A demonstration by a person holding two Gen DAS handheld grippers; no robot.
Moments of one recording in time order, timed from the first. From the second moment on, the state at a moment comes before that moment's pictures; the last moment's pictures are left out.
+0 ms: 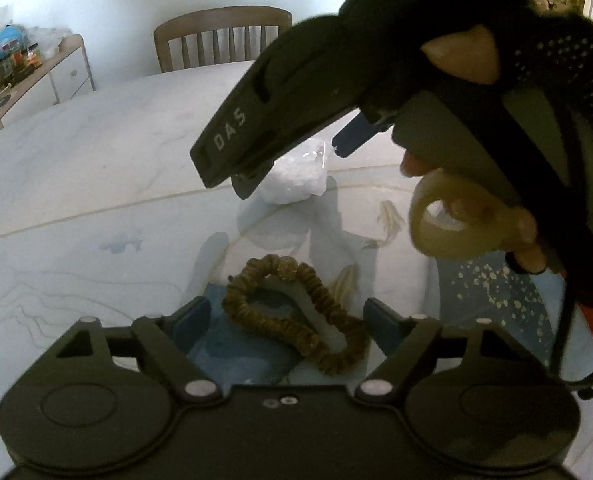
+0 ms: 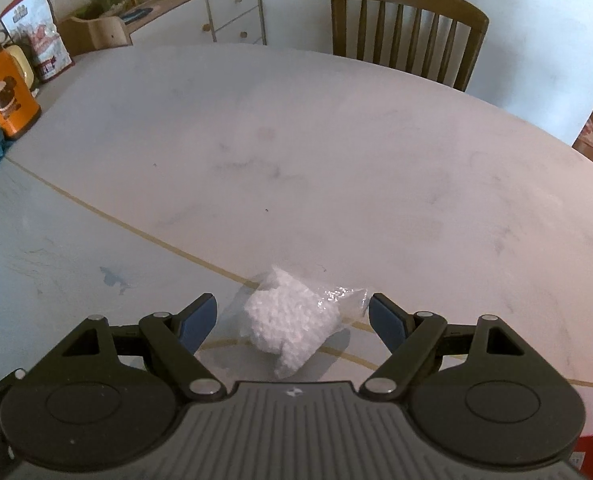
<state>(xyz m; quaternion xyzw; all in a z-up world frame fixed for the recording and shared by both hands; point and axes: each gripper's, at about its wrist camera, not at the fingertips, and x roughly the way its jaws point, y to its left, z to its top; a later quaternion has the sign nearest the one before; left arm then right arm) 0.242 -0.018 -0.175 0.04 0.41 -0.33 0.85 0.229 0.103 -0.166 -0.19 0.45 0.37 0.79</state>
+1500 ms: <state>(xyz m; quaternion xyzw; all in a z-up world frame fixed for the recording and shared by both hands) 0.238 0.039 -0.122 -0.05 0.43 -0.31 0.85 0.157 0.013 -0.100 -0.15 0.46 0.37 0.79</state>
